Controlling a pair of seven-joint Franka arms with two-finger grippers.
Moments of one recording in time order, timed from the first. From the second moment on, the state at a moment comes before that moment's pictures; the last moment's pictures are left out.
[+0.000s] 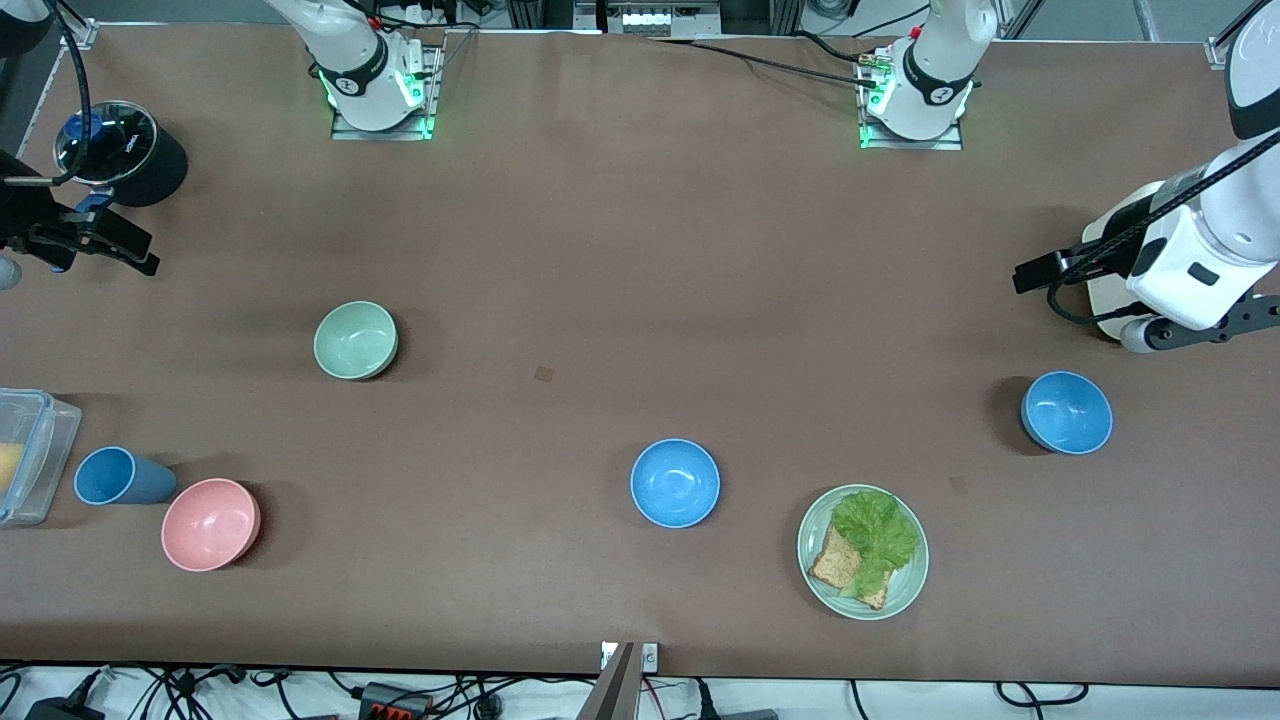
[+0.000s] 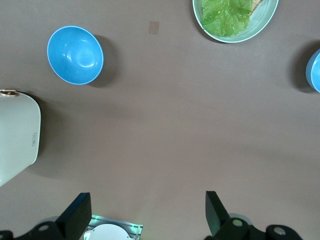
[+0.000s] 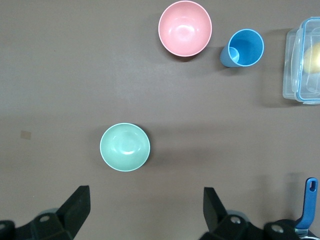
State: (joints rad) left arm 0.10 0.23 -0.23 -1.35 -0.01 1.37 -0.37; right arm -0.07 0.01 0.03 -1.64 -0.02 1.67 0.02
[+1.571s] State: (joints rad) left arm 0.12 0.23 -0.23 -1.35 -0.07 1.37 -0.37; right arm -0.02 0.48 0.02 -1.74 -0.02 1.87 0.03
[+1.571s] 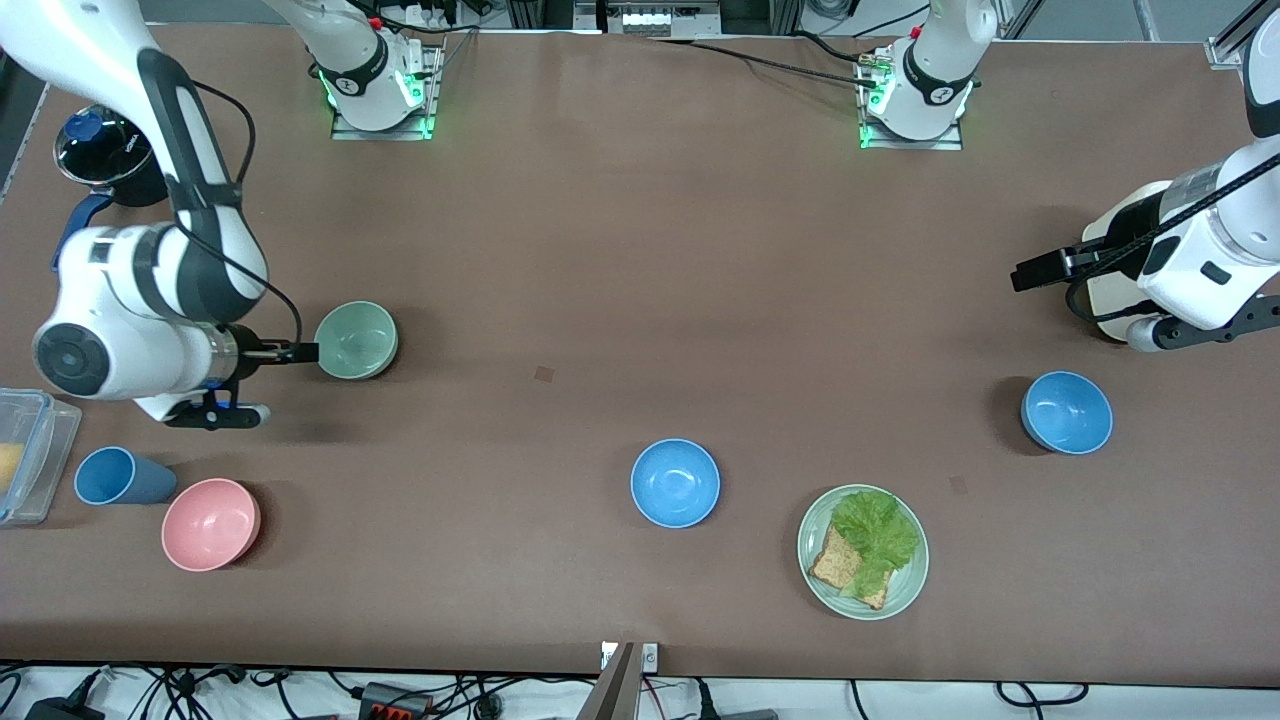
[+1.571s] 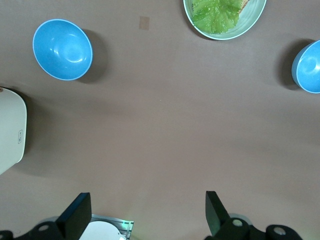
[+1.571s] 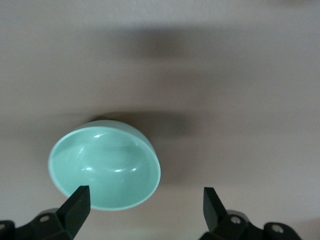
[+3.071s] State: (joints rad) left arm 0.30 0.56 -0.21 -1.72 0.28 2.15 -0.05; right arm -0.02 0.51 0.04 -1.90 -0.01 2.01 0.03
